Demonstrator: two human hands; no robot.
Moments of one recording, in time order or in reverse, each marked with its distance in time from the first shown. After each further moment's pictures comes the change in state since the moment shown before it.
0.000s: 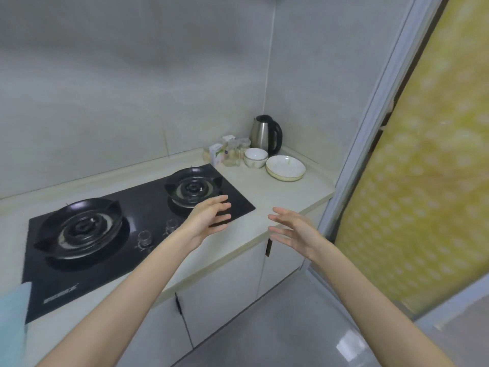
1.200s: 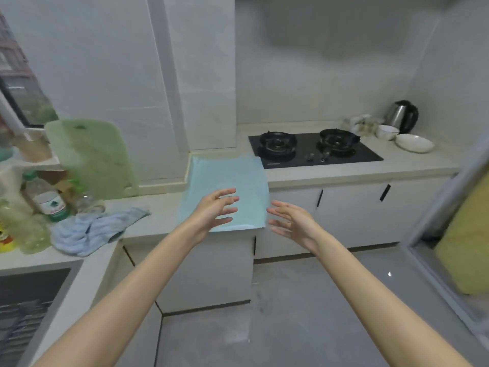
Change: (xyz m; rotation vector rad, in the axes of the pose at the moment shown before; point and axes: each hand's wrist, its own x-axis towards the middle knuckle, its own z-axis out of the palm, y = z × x) left_hand -0.698 -0.202 -0.261 0.000 0.463 0.106; right_hand -0.543 0.301 0.300 -0.187 -0.482 0.078
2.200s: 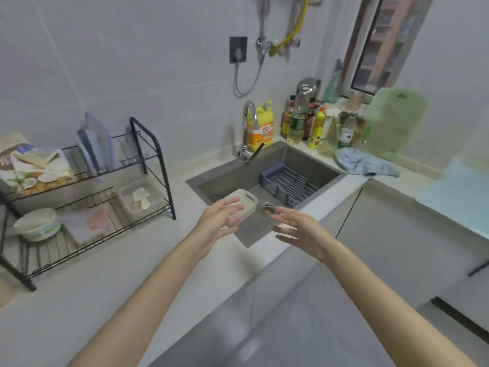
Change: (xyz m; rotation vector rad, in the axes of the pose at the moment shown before) left_hand -0.657 -0.190 -0.190 -0.384 0.964 -0.002; right_hand -0.406 0.255 0.348 -0.450 -1.000 0.243
